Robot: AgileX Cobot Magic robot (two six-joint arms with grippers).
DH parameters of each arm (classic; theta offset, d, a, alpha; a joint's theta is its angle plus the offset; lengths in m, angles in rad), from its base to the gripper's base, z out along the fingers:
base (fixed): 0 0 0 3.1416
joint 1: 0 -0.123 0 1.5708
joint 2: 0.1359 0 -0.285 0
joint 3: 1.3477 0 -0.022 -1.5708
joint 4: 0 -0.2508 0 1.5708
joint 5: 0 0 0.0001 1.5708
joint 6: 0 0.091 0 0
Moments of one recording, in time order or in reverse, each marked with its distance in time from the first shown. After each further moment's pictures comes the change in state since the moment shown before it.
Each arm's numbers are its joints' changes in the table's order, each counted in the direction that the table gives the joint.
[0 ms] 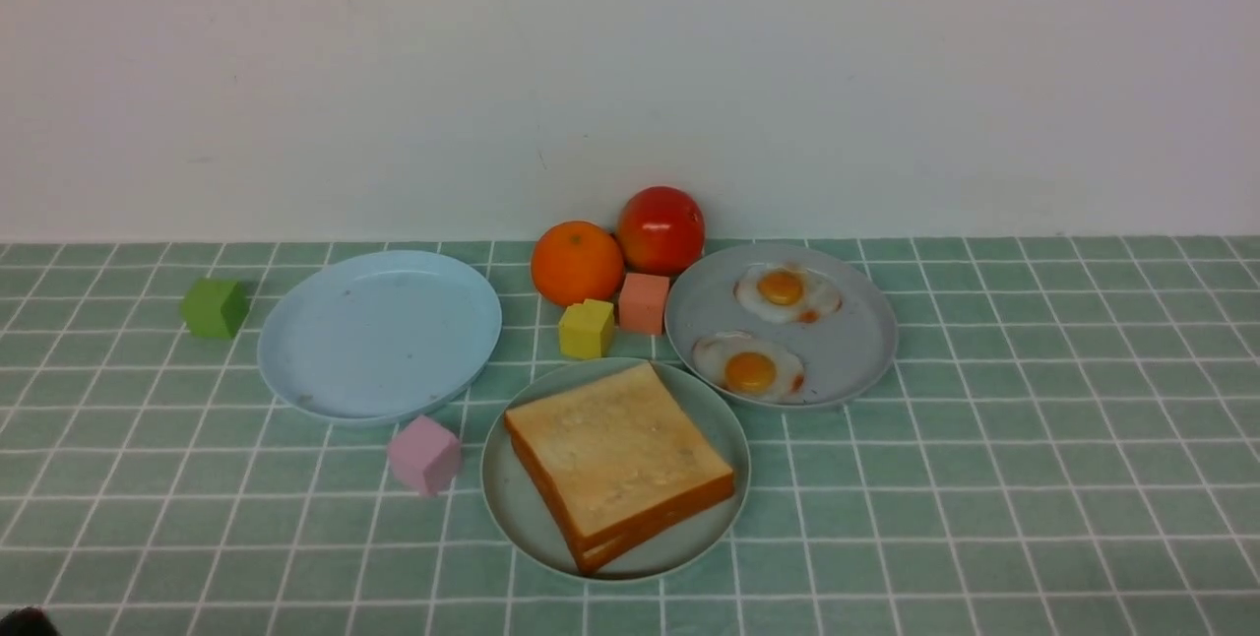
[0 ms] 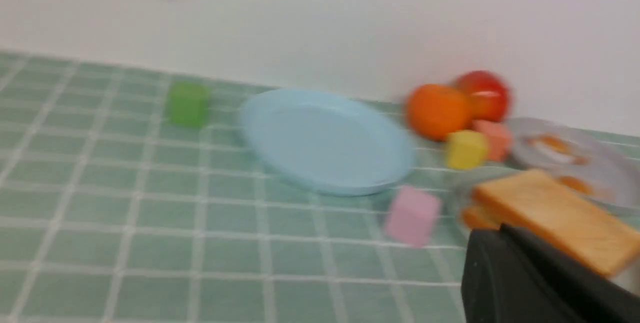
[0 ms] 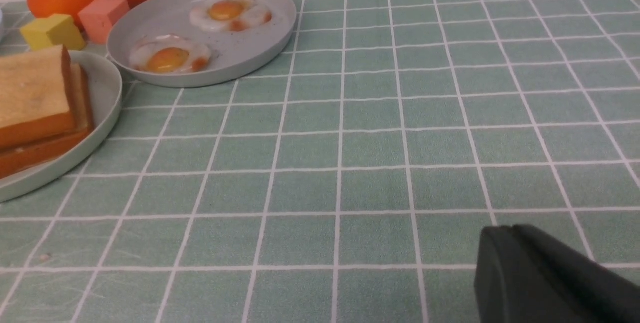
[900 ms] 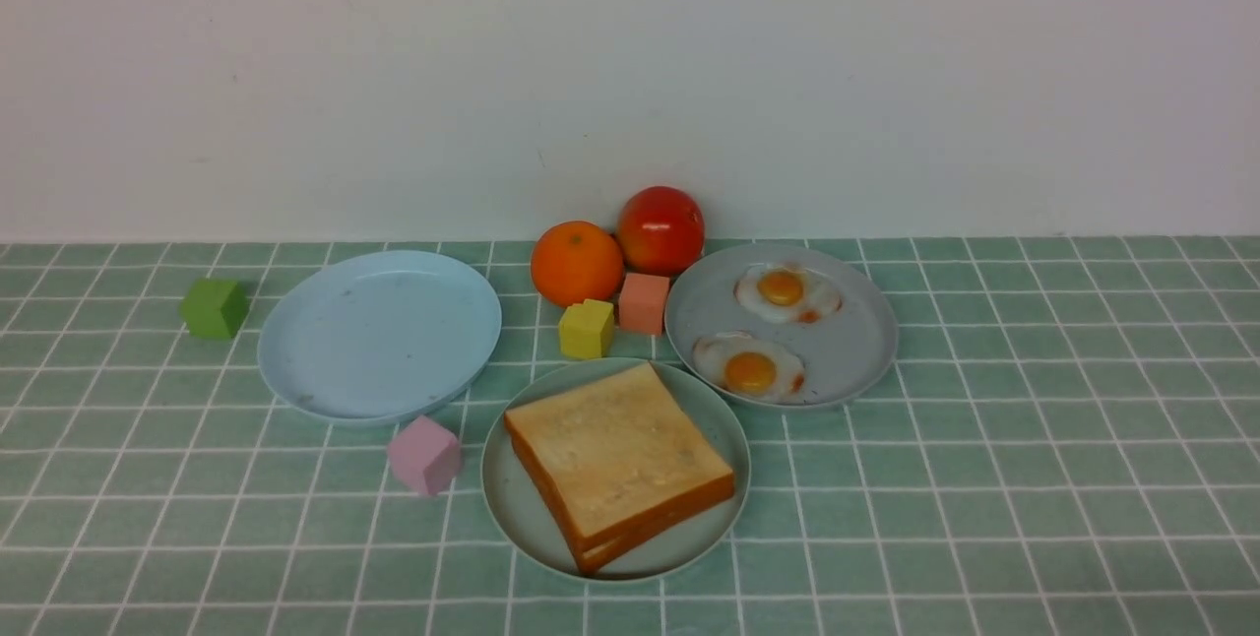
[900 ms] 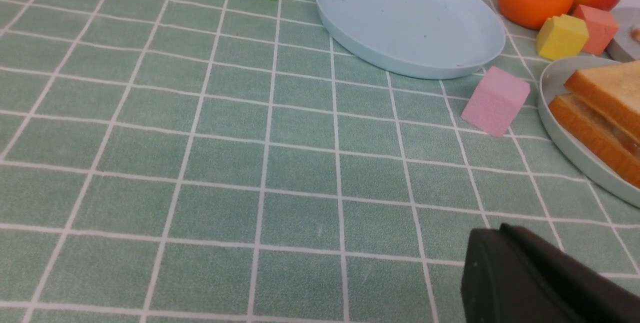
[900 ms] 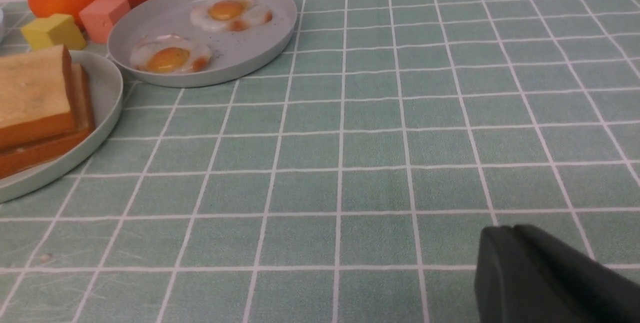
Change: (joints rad) right arm 0.000 0.000 0.000 0.000 -0.001 0.000; left arm -0.045 0.000 0.009 -0.023 0.192 0.002
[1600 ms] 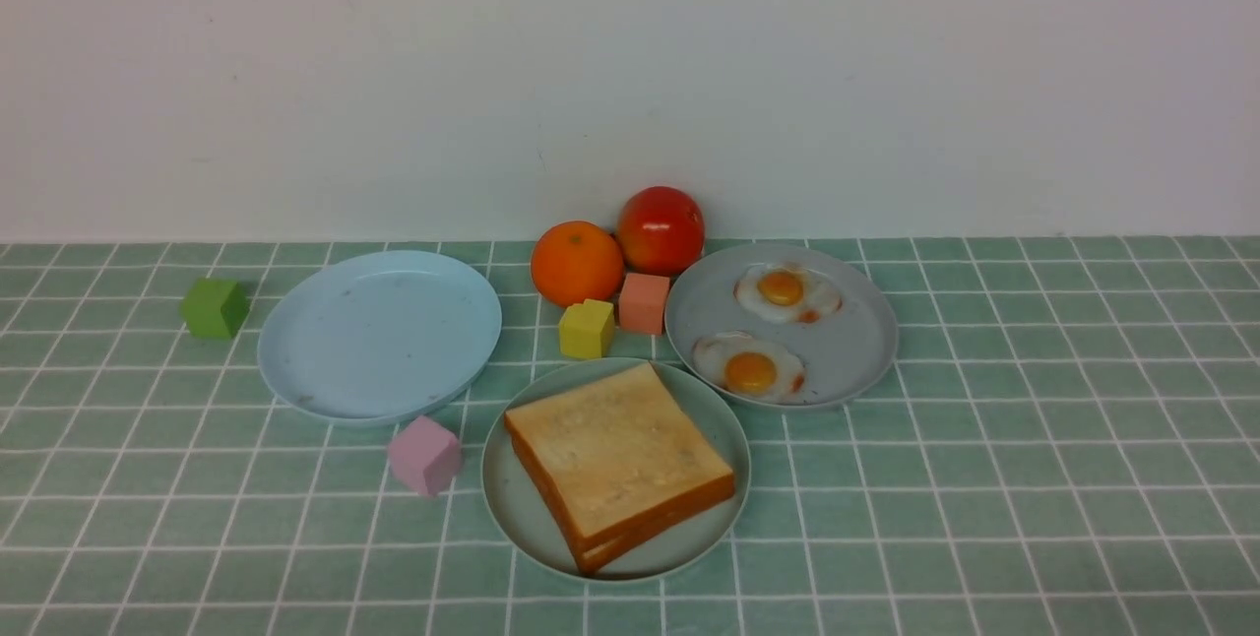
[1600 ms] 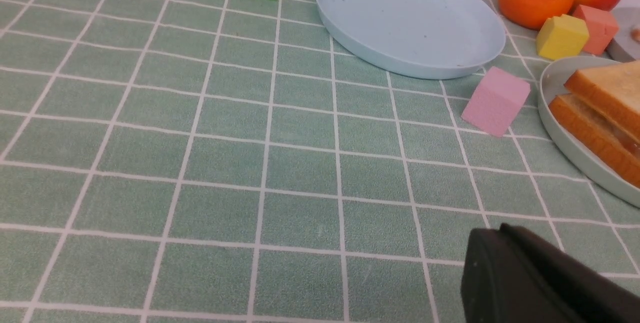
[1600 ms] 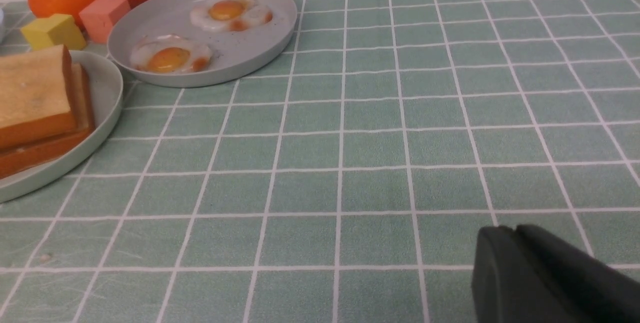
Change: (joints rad) right arm 0.000 0.000 0.000 0.000 0.000 0.000; left arm 0.000 0.000 0.000 0.000 0.000 0.000
